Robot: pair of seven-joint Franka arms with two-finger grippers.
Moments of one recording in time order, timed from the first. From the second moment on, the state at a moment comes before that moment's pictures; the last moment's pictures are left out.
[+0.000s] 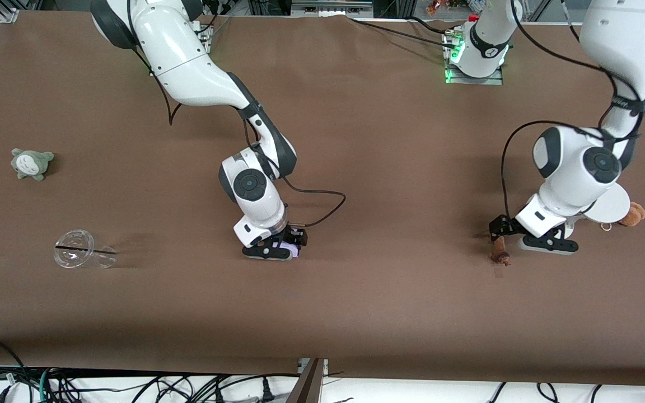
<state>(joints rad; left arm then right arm) 0.14 0.39 -0.17 -1.98 0.03 2.54 0.07 0.58 0.95 -0.03 -1.34 0.01 2.50 0.66</state>
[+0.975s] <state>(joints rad) 0.16 0.12 -0.16 -1.47 0.03 1.56 0.07 0.29 0.86 -0.10 -1.26 0.00 2.09 0.12</state>
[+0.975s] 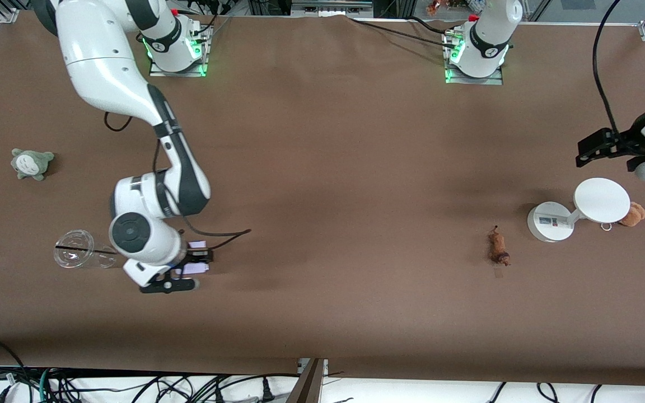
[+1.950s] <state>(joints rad) 0.17 0.13 -0.17 -1.43 0.03 1.55 0.00 0.16 0.86 -0.11 -1.36 0.00 2.16 -0.05</state>
